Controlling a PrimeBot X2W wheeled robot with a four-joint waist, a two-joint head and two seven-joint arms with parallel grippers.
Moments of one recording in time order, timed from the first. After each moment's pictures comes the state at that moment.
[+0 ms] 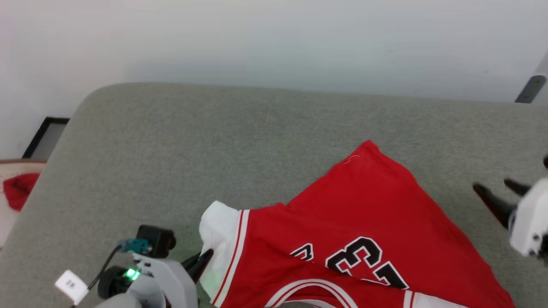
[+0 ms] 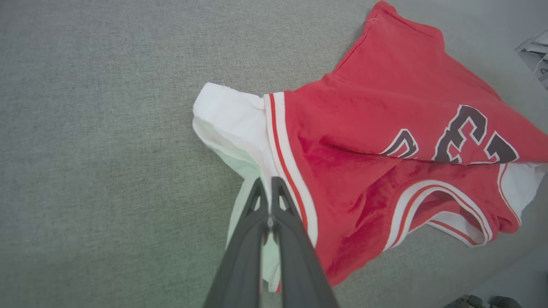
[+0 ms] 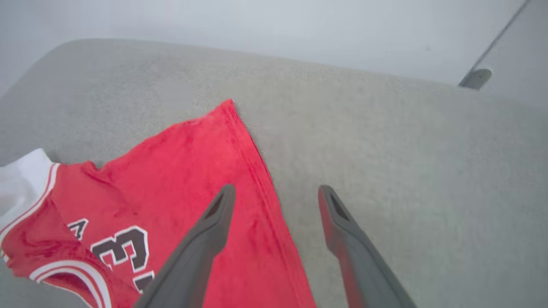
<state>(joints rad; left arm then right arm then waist) -0.43 0.73 -1.00 0.17 -1.14 0.14 -0.01 -0.24 -0.45 -0.01 -0.05 0.59 0.13 0.78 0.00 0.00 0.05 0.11</state>
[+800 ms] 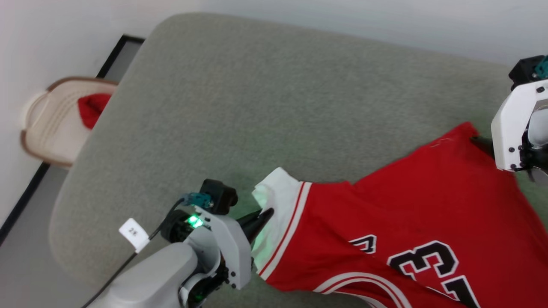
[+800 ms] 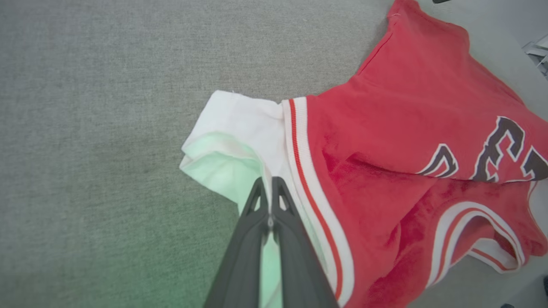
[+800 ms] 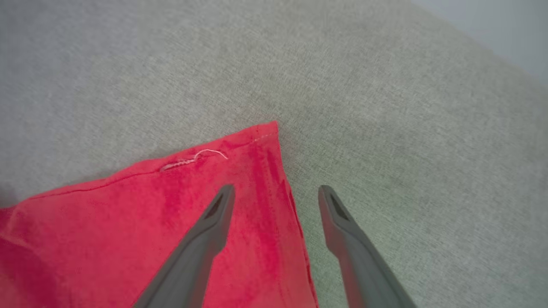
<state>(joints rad) -0.67 0.47 -1.07 0.40 -1.05 -0.05 -0.01 -0.90 -0.49 0.42 0.69 0.60 0.13 0.80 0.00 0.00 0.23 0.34</state>
